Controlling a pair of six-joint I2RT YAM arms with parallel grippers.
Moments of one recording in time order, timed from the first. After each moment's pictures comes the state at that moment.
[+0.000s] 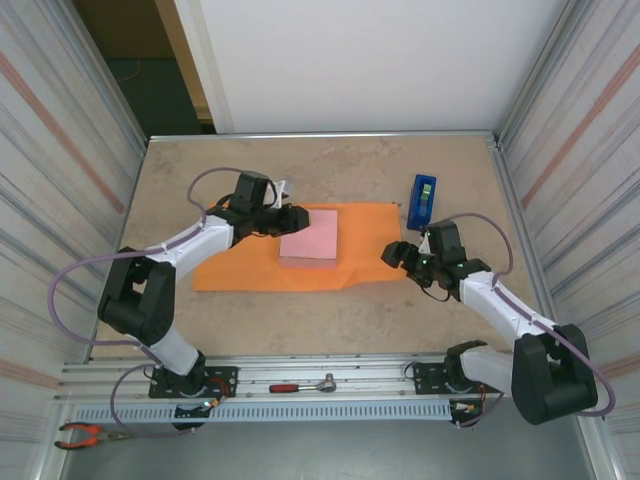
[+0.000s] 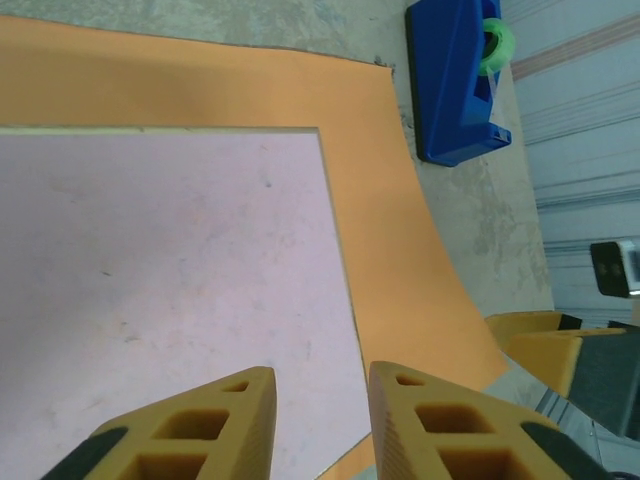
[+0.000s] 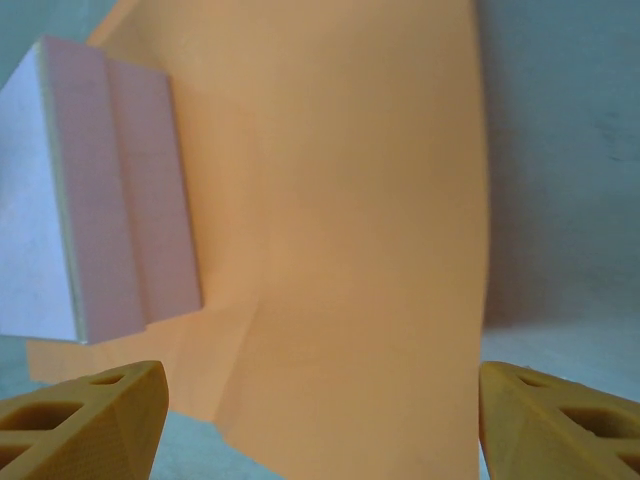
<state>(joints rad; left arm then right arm) -0.44 1.61 1.06 -0.20 0.54 -0.55 0.26 1.12 0.53 -0.29 -0.32 0.76</state>
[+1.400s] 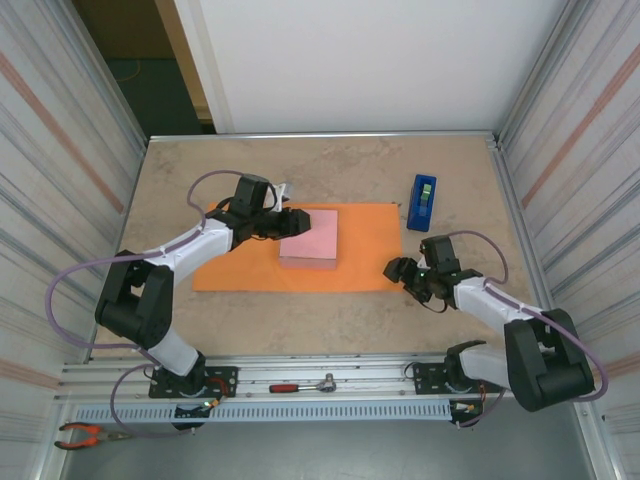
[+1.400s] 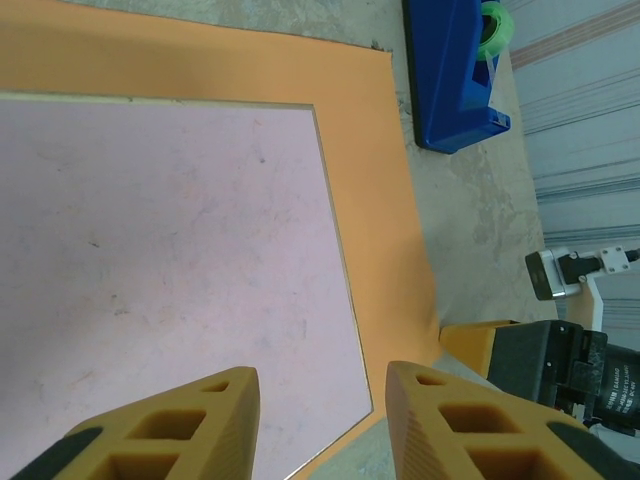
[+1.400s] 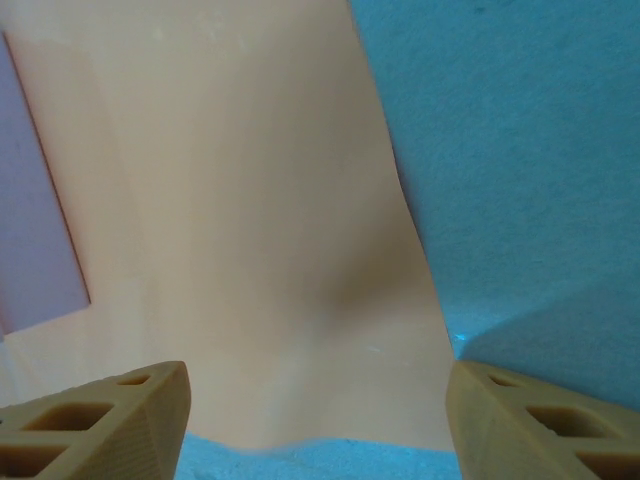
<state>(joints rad) -0.45 1.59 1.03 -0.20 0.54 -0.55 0.28 1.21 0.42 -0.18 -0.31 0.83</state>
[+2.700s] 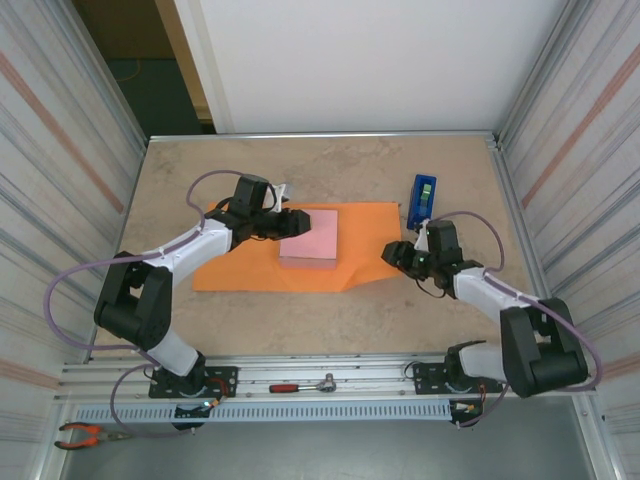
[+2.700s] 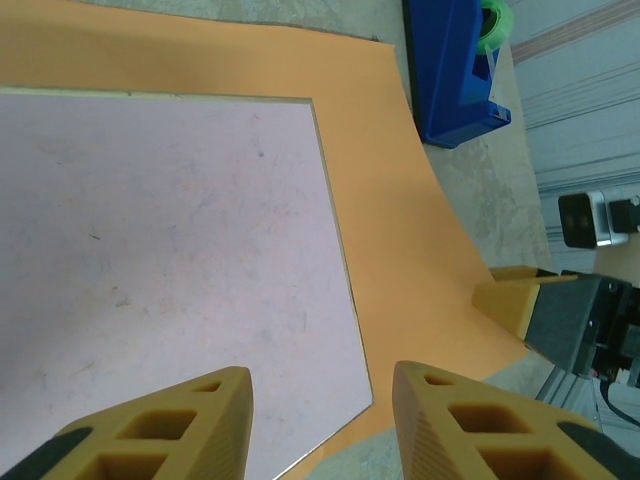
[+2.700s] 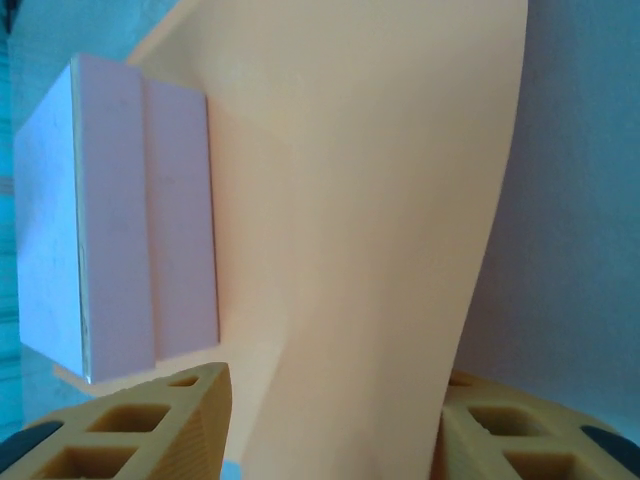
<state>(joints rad) -0.45 1.59 1.03 -0.22 0.54 -0.53 0.23 1.25 0.48 -0.03 -0.42 0.71</state>
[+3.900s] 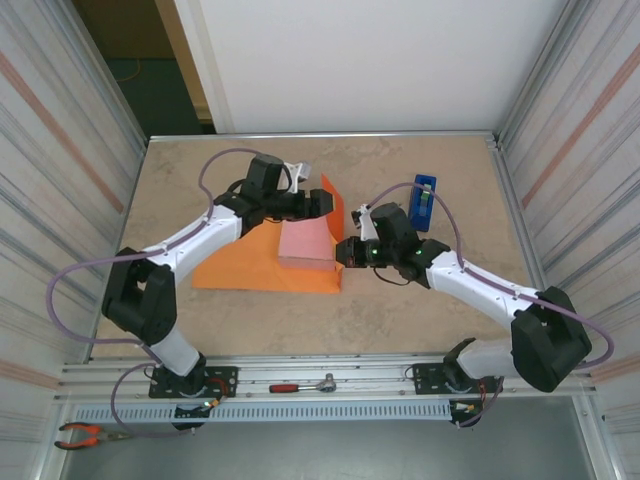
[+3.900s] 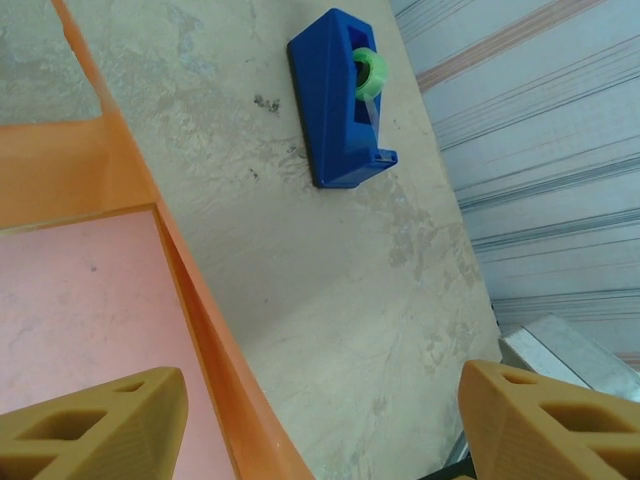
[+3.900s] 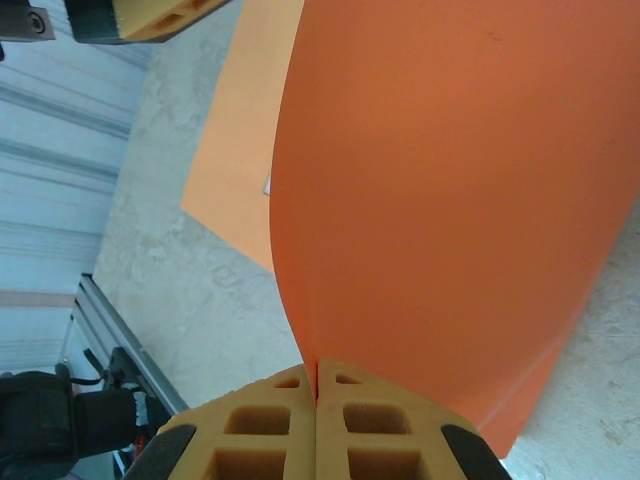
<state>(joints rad) -0.52 1.64 1.24 -0.25 0.54 -0.57 0.66 1.31 0.81 -0.17 -0.38 0.67</state>
